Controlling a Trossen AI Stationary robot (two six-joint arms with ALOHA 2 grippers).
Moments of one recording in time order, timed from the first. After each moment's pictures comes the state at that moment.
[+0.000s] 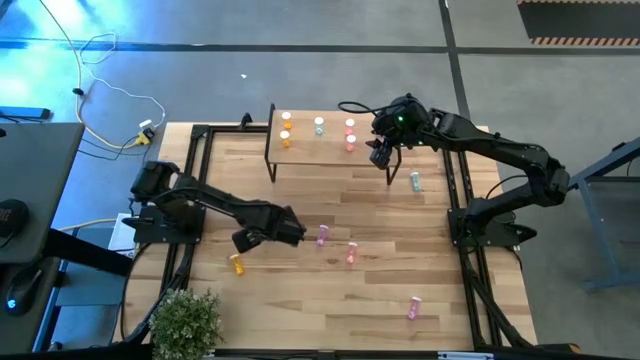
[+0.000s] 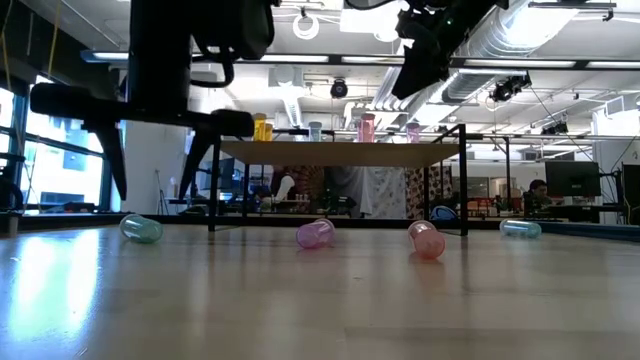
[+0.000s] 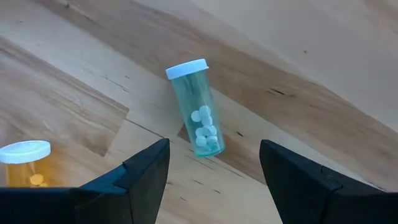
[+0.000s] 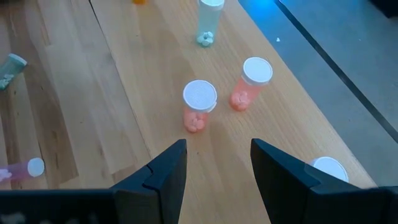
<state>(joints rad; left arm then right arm) -0.08 1.75 1.14 -1.07 -0.18 -2.31 -0.48 1.34 1.26 -0.67 0.05 -0.10</state>
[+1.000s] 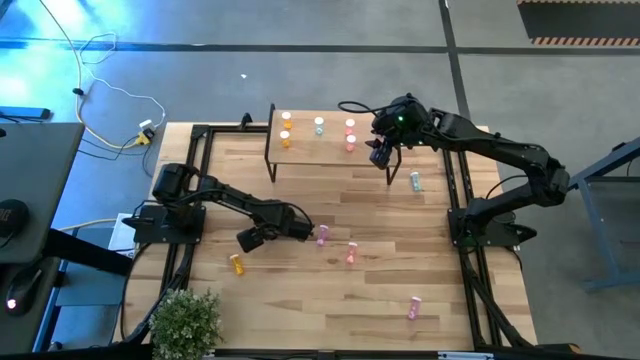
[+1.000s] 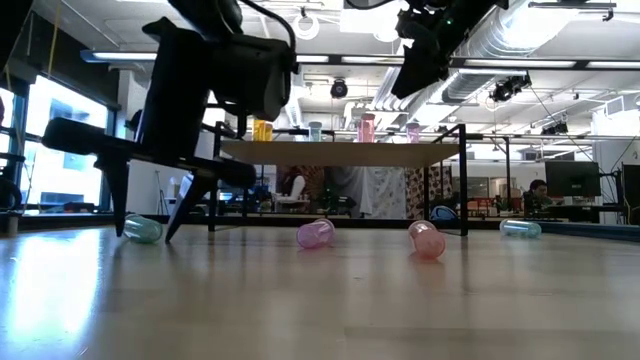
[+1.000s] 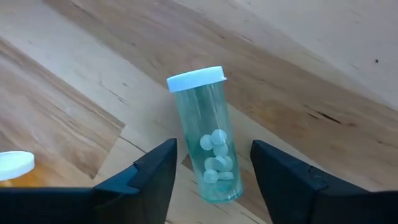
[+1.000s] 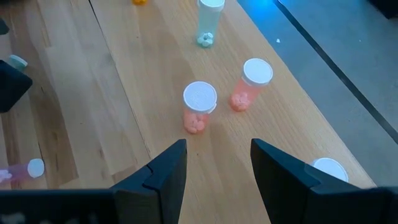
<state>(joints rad) -0.01 1.90 1.14 -1.04 -0.08 -2.27 -0.48 1.34 1.26 -0.66 0.05 -0.10</state>
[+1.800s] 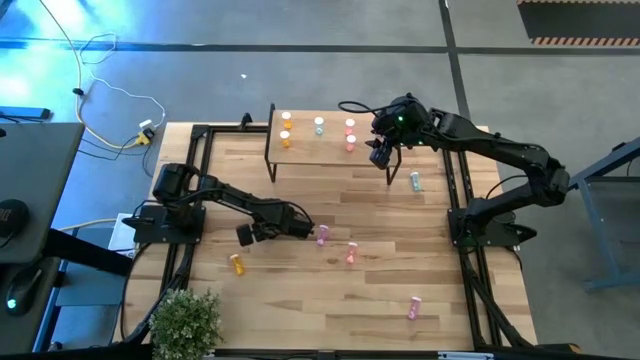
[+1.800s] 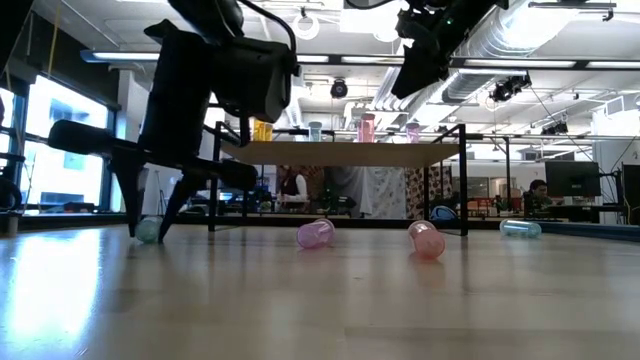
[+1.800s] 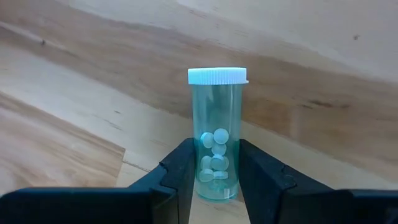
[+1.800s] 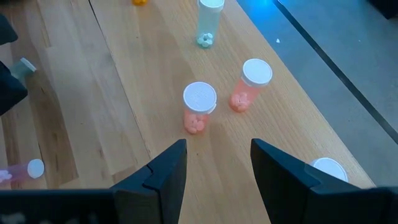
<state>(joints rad) -0.02 1.90 1.14 -1.05 -0.07 -2.05 -0.48 1.34 1.26 -0.66 0.05 -0.10</state>
